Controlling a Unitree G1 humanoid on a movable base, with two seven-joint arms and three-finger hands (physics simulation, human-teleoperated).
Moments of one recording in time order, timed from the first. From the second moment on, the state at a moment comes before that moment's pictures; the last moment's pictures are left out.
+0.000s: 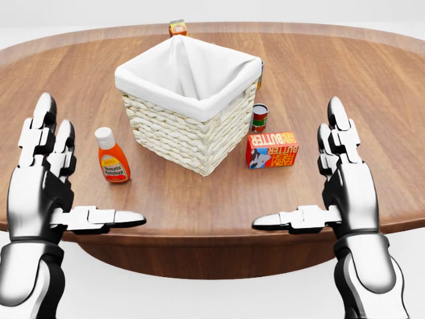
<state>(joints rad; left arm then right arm) -0.15 0.07 0.11 -0.23 -0.06 0.09 -0.03 -0.15 -0.08 -0.10 -0.19 0.01 0.09 0.06</state>
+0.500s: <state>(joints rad) -0.34 0.13 0.15 -0.25 -0.11 0.09 0.02 -0.33 -0.13 -0.13 -0.22 0.00 0.09 0.06</state>
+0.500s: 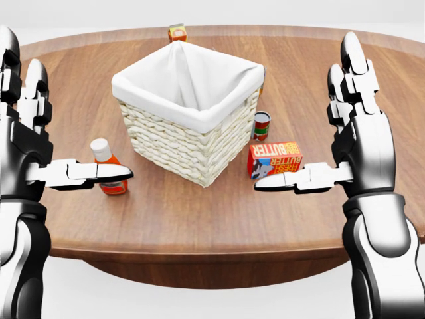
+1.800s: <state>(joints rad) -0.35 0.14 0.15 -0.26 -0.13 0.09 0.03 -0.28 -0.14 -0.14 -0.27 -0.01 0.09 0.09</state>
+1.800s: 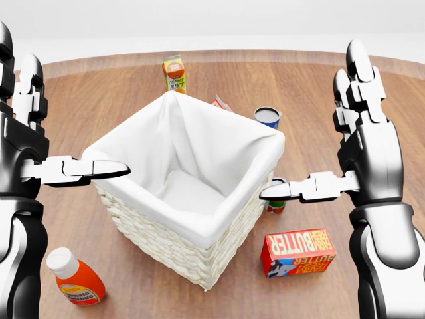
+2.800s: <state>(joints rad) -0.35 0.14 0.15 -0.24 -0.14 0.09 0.03 -0.23 -0.16 -0.17 -0.34 -0.05 0.09 0.13</state>
